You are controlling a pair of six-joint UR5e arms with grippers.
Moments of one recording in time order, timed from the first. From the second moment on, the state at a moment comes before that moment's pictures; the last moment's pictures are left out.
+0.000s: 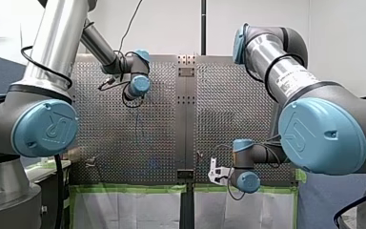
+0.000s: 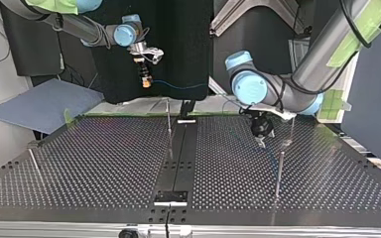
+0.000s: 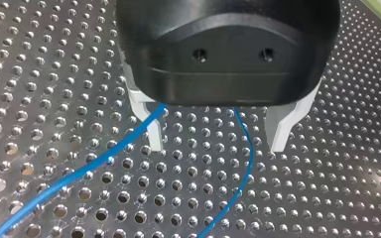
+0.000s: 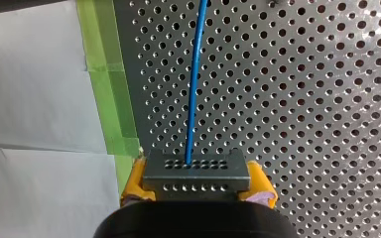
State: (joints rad) left arm -0.29 -1.87 -1.70 -2.80 -2.25 -0.78; right arm 2.03 -0.63 1.91 -1.09 1.50 1.68
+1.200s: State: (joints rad) left arm -0.32 -2.01 -1.70 -2.87 -2.22 -0.88; right arm 2.03 -0.63 1.91 -1.09 1.50 1.68
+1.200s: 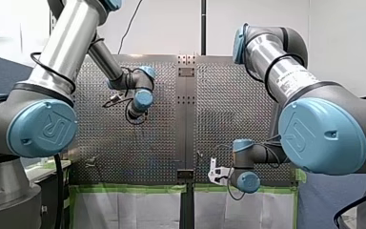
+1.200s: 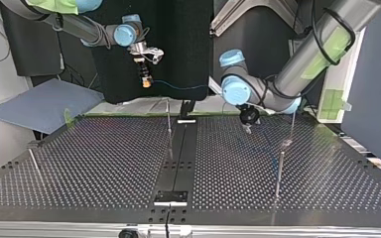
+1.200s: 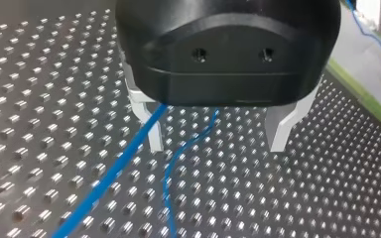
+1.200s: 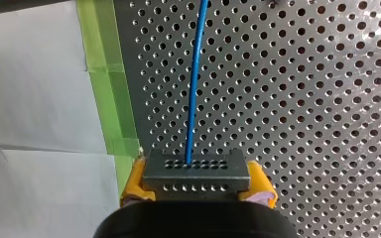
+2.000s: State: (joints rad) left arm -0.32 -2.09 -1.70 -2.86 -2.24 -0.88; right arm 2.03 -0.63 1.91 -1.09 1.50 1.68
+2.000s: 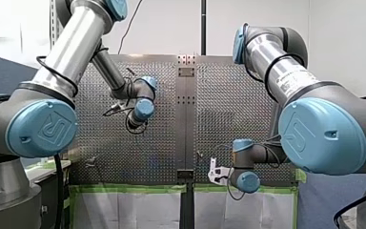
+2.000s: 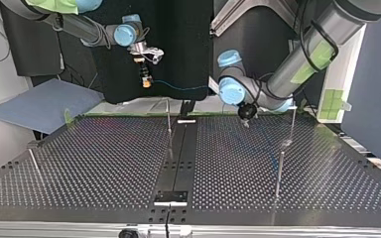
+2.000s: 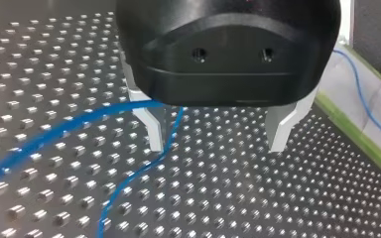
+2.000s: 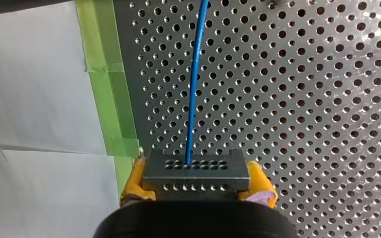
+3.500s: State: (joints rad) left arm -0.33 -2.23 -1.69 -2.87 -2.16 -0.90; right arm 2.03 -0.63 1.91 -1.10 1.50 1.68
